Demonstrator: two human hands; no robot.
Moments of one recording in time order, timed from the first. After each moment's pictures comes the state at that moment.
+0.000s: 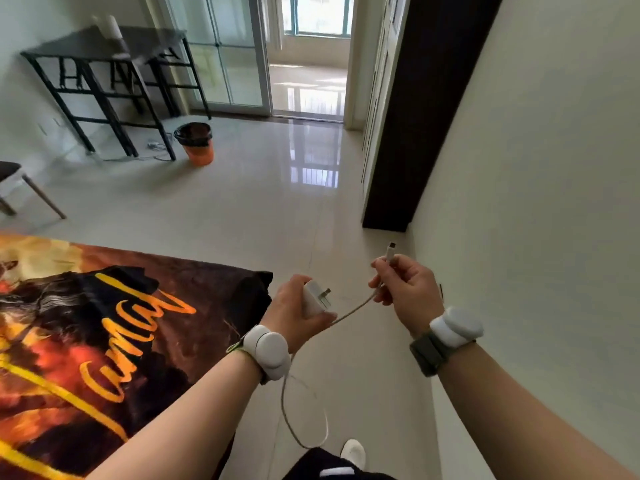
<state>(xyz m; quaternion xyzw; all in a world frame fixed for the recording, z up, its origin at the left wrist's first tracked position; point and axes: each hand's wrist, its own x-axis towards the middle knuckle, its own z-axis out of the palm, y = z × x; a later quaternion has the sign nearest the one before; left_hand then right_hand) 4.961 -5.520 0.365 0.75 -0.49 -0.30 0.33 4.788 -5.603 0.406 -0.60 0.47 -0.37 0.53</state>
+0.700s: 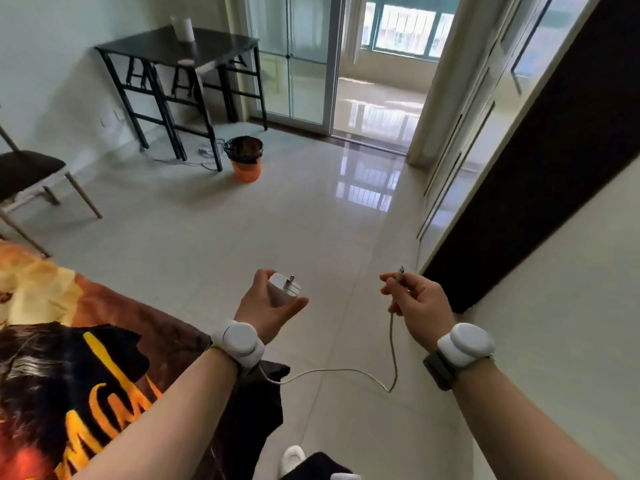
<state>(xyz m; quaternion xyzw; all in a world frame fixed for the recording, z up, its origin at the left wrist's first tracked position) 5.224 -5.816 0.365 0.79 -0.31 -0.28 0.45 5.020 -5.953 0.392 -0.71 0.42 -0.26 0.51</state>
